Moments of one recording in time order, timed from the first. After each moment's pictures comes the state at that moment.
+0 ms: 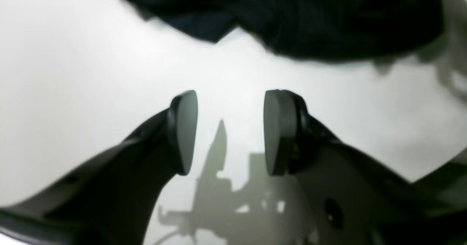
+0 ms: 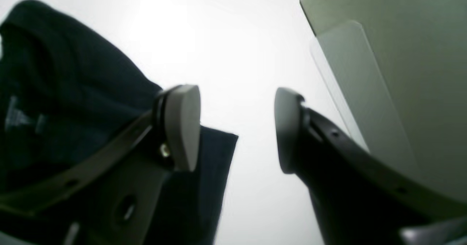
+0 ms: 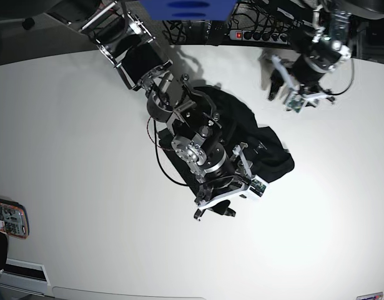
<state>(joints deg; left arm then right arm) 33.6 -17.7 -3.4 117.7 -8.4 -24.4 35.6 13.3 -7.0 -35.5 91.4 -28.7 20.1 -41.2</state>
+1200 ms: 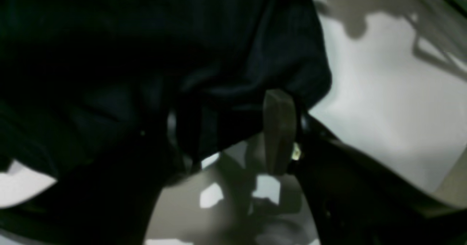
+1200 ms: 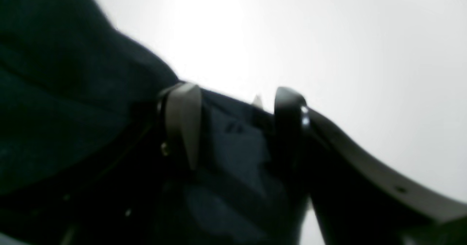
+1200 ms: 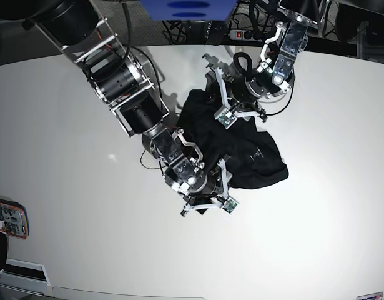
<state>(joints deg) 15.5 -11.3 17.1 98.2 -7.3 -24.1 41.1 29.8 -7.3 -31.4 44.9 -9.5 19.6 -25.1</state>
